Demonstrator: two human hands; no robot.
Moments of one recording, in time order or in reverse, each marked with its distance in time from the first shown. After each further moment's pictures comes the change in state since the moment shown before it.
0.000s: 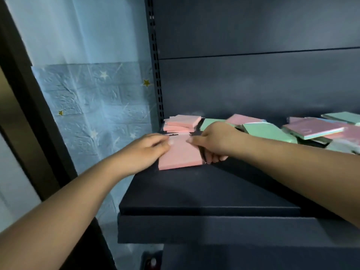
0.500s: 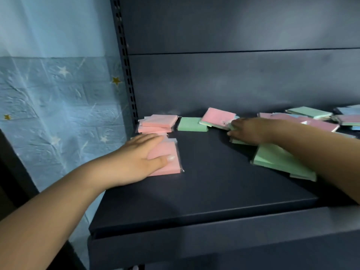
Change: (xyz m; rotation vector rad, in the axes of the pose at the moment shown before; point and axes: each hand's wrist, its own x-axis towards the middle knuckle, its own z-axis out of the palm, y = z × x) left_hand 0.013 0.012 0.010 0.349 -0.178 0.178; right_hand 0.004 0.083 -0.059 -0.549 0.035 0.224
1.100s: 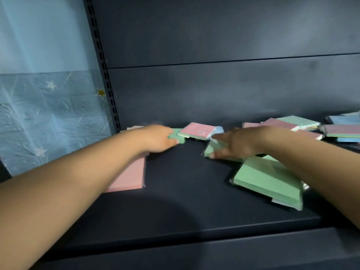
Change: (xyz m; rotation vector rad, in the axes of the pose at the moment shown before) left_hand 0.110 0.074 -0.003 0.321 -0.061 -0.106; right_hand 0.000 0.046 -0.008 -0.155 -0.120 -0.117
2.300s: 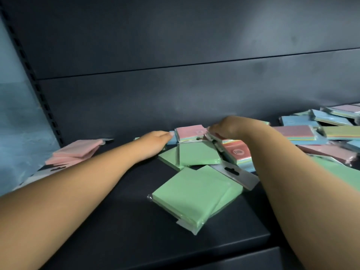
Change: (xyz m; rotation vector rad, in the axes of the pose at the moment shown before) left_hand 0.063 0.113 0.012 -0.637 0.072 -0.027; right_hand 0.020 0.126 0.010 0.629 0.281 0.165
